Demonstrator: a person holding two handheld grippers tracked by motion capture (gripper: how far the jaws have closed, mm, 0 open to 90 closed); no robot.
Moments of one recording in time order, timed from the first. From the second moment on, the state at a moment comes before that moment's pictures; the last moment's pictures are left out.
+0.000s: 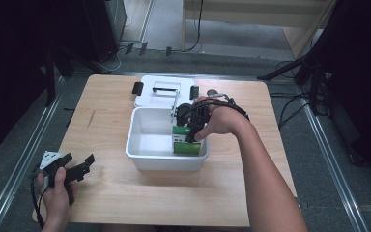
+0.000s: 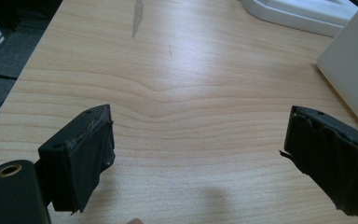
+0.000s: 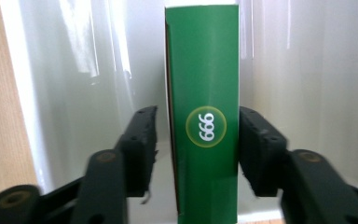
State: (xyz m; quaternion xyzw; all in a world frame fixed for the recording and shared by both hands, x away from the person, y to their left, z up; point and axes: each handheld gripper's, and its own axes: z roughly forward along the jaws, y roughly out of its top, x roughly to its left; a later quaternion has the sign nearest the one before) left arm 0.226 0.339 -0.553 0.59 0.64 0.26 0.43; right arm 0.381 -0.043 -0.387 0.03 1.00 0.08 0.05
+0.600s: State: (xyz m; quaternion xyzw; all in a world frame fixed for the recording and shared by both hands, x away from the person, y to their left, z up) left arm 0.226 0.339 -0.553 0.59 0.64 0.25 0.43; right arm 0.375 -0.070 -0.349 0.09 0.99 0.12 0.06
